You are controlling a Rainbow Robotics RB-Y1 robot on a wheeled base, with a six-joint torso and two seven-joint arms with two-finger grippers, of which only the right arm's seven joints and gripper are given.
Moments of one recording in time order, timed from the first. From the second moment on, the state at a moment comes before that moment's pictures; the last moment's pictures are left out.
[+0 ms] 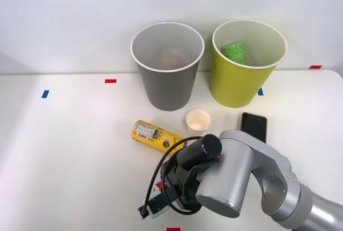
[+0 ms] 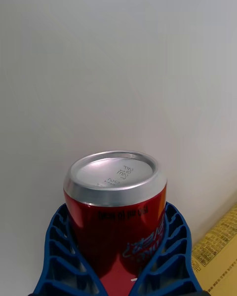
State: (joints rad) arm -0.43 -0.43 0.84 -2.02 -0.57 1.37 2.63
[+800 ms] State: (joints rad) arm -0.34 -0.56 0.65 -2.06 -1.25 0.71 2.36
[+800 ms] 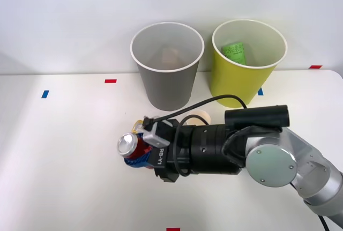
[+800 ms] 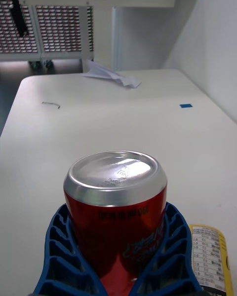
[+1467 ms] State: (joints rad) arm -0.31 -0.50 0.50 -2.12 -1.31 0.39 2.36
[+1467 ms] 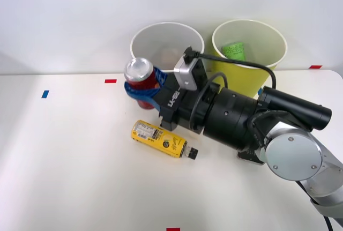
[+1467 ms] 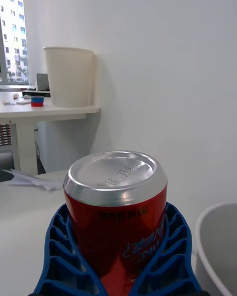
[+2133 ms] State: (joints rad) arm -0.58 -0.35 0.32 -1.75 -1.31 0.39 2.35
